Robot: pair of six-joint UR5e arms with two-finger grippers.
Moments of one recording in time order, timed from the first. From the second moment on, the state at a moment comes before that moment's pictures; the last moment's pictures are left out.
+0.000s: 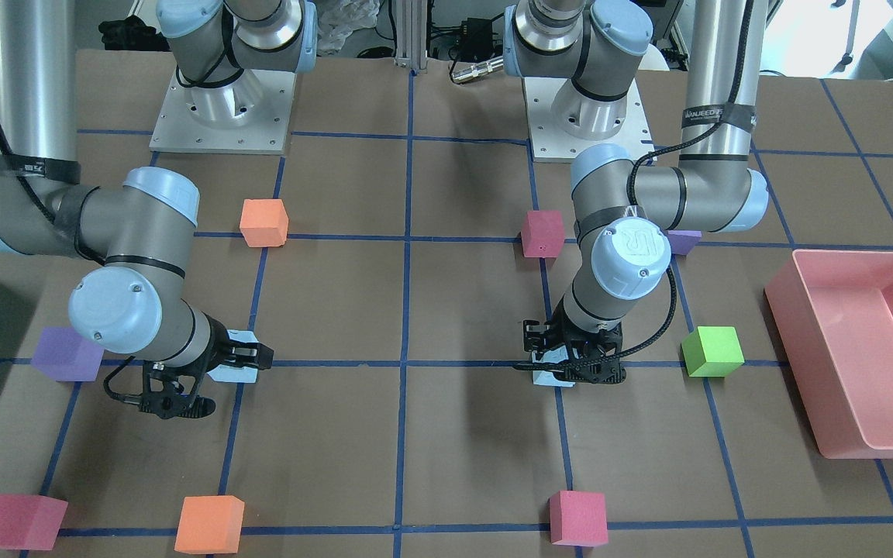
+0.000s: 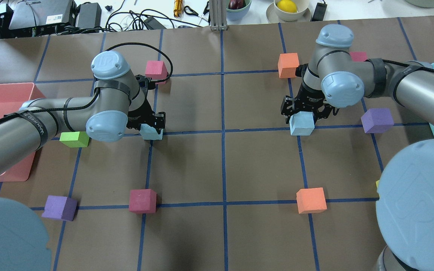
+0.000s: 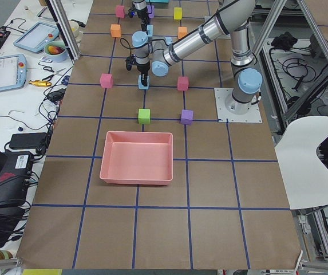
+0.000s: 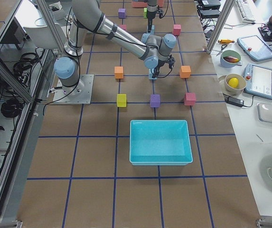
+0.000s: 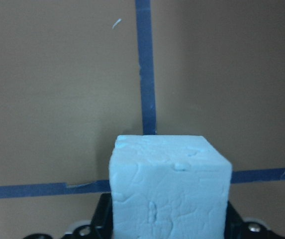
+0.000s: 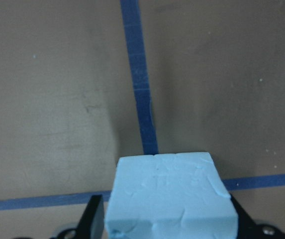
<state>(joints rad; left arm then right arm) -1.58 -1.97 -1.89 -0.89 1.55 0.04 1.52 -1.09 1.74 -2.03 -1.51 0.07</state>
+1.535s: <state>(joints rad) -1.57 -1.95 -1.84 -0.90 1.56 0.06 1.85 -0.92 1.36 -1.97 -1.51 0.45</state>
